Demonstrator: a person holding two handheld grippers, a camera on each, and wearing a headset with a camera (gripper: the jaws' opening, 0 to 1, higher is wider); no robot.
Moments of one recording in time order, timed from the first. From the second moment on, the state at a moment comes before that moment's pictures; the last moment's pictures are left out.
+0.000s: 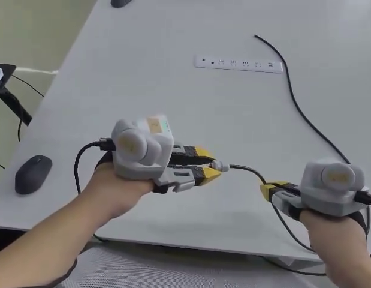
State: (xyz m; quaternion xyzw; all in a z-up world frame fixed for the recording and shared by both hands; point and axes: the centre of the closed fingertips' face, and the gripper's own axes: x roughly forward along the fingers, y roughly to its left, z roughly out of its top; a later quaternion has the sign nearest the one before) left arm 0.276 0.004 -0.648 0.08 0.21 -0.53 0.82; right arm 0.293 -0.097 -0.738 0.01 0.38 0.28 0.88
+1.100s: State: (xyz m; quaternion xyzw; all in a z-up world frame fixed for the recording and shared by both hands) left arm 0.276 0.010 -0.643 0.07 0.22 -0.52 0.82; right arm 0.284 -0.015 -0.659 -0.26 0.24 0.44 0.82
